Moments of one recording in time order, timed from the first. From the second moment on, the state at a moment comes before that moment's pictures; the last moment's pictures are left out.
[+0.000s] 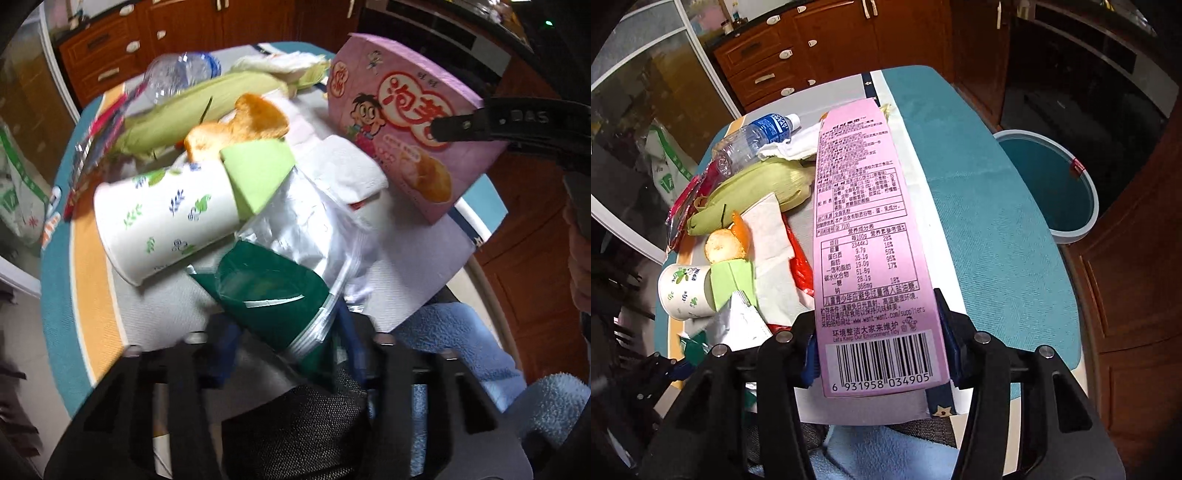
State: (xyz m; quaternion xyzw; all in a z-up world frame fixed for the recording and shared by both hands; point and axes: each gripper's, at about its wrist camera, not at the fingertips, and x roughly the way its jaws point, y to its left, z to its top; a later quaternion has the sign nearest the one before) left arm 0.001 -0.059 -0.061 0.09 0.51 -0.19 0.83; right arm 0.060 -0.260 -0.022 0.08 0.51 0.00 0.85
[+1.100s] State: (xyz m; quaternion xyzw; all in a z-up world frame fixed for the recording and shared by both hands) left arm 0.175 -0.337 0.010 0.15 0.51 -0.32 0.79; right arm 0.118 -0.506 0.010 0.19 0.44 -0.13 0.87
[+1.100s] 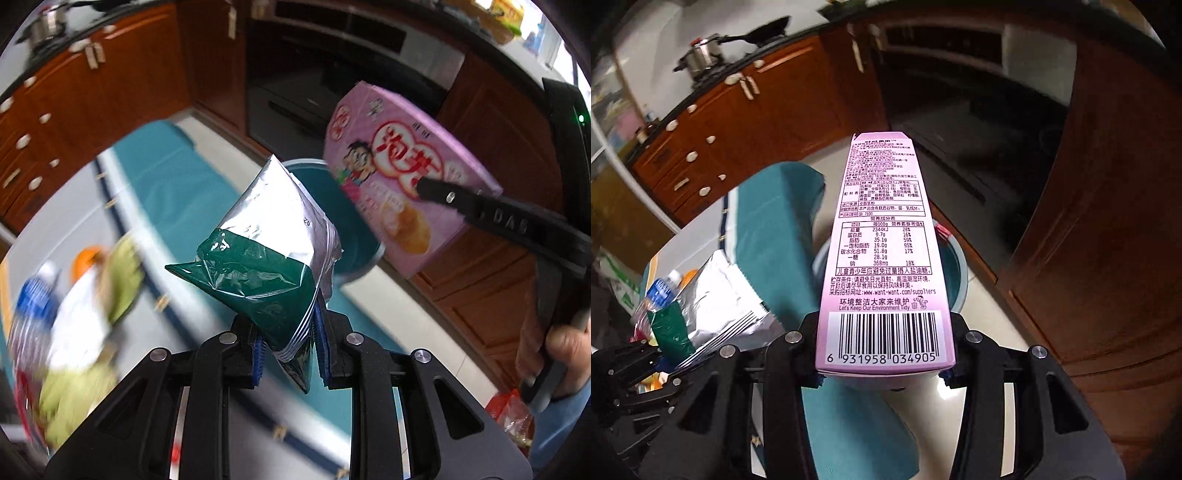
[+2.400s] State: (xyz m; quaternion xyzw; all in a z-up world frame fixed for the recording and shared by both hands) left arm 0.249 -0.411 -0.063 0.19 0.56 -0.32 0.75; right arm 0.207 -0.532 -0.080 0.23 0.57 -0.04 0.79
